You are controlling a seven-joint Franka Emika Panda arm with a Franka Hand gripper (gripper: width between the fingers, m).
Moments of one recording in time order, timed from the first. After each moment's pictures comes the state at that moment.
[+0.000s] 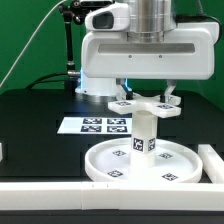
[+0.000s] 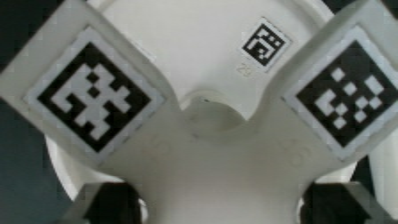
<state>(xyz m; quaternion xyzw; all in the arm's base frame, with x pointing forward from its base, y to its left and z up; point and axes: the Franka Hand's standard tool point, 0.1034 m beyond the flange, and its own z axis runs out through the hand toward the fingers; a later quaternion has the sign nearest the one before) 0.550 0.037 0.112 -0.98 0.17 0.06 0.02</state>
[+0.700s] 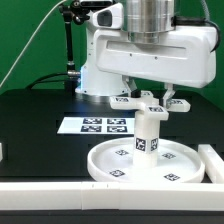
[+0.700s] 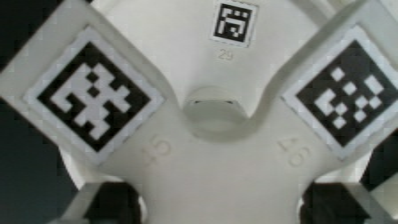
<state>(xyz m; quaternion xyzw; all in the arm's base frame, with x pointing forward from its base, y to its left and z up) 0.553 0.042 0.111 -0.89 0.45 0.05 0.02</state>
